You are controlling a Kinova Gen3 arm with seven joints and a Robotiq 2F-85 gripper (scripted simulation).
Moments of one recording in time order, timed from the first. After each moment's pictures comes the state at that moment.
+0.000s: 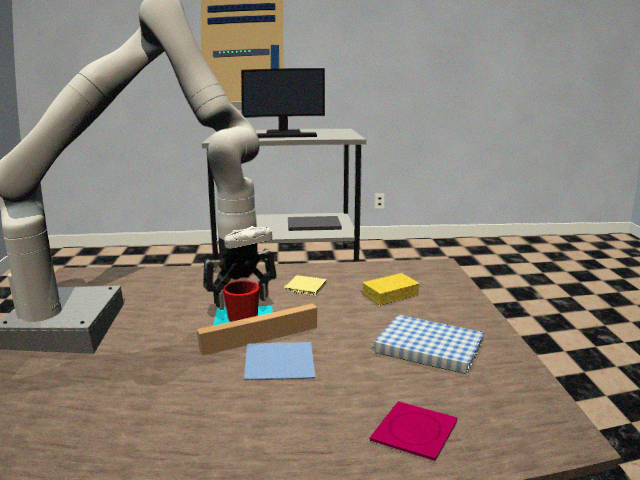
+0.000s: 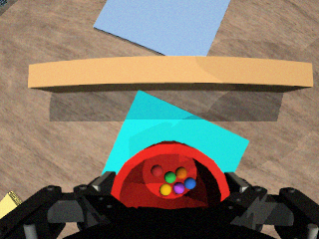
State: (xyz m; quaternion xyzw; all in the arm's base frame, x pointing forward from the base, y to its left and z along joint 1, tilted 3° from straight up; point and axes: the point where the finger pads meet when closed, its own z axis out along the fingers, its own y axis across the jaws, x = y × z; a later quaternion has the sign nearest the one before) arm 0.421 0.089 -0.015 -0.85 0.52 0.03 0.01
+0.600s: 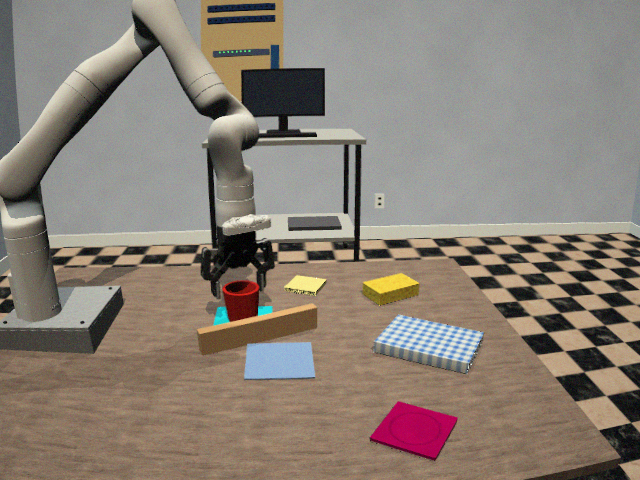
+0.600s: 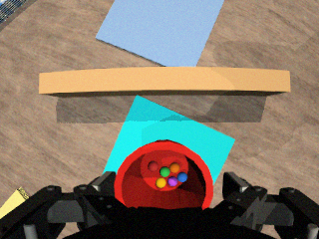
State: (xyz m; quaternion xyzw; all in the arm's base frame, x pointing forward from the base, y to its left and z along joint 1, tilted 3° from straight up) arm 0.418 0.084 0.010 -0.85 0.52 0.03 0.01
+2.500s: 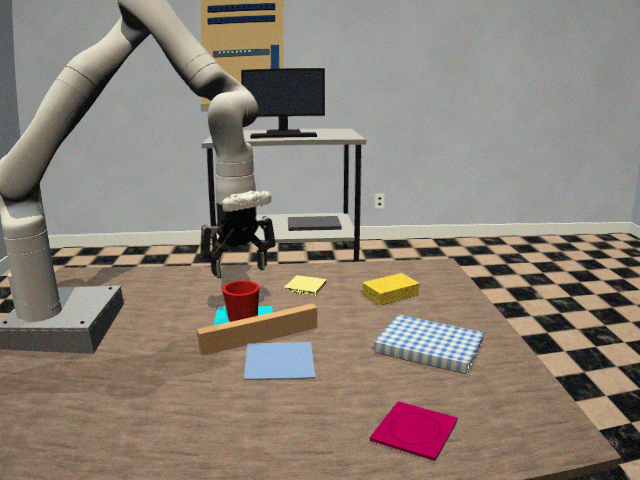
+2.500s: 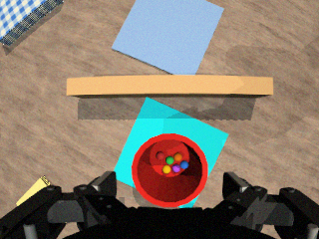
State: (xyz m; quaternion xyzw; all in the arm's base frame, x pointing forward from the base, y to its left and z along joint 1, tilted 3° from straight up) arm 0.423 0.086 0.053 -0.85 0.52 0.03 0.01
